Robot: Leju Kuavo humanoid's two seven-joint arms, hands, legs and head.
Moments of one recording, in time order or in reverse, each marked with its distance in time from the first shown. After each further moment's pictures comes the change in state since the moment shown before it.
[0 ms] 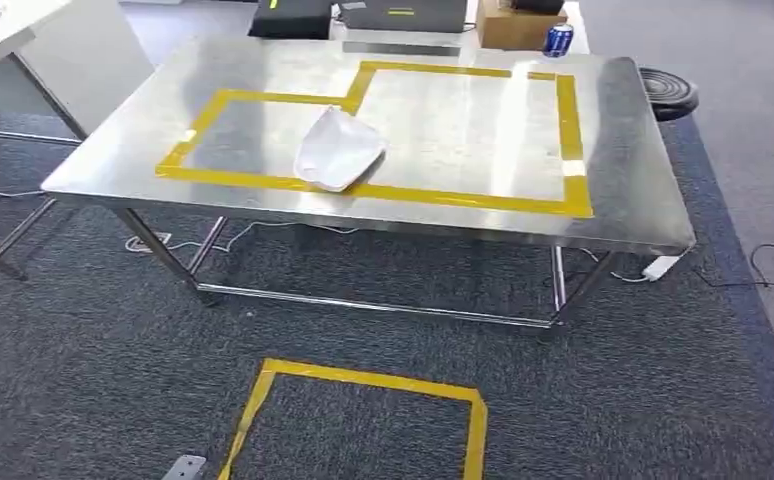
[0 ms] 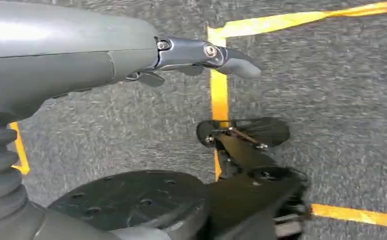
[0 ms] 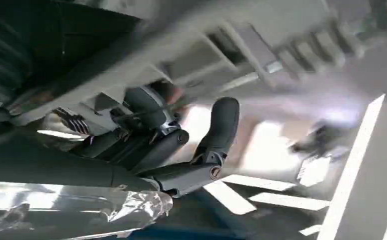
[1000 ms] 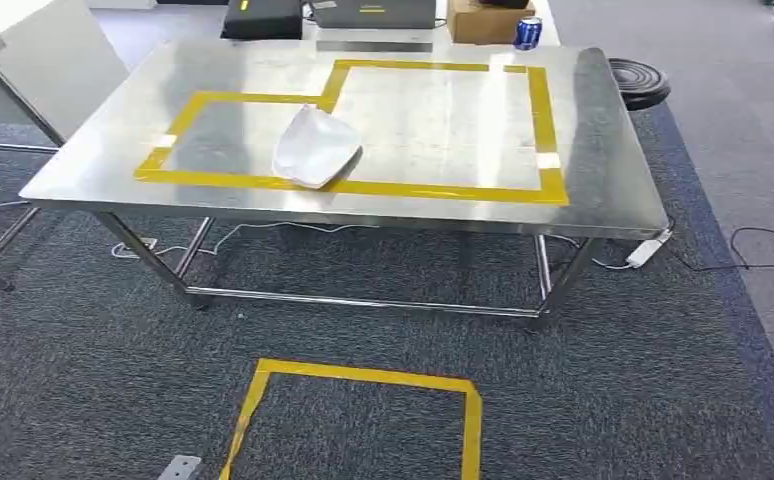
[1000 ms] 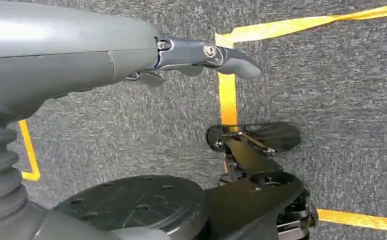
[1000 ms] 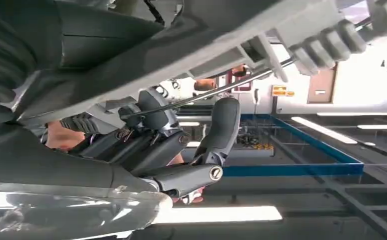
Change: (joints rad) left arm 0.004 0.000 0.003 0.000 0.007 0.002 0.009; right arm -0.029 -0.340 -0.073 -0.047 -0.154 0.094 0.183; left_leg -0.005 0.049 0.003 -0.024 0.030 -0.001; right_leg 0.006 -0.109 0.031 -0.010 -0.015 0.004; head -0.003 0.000
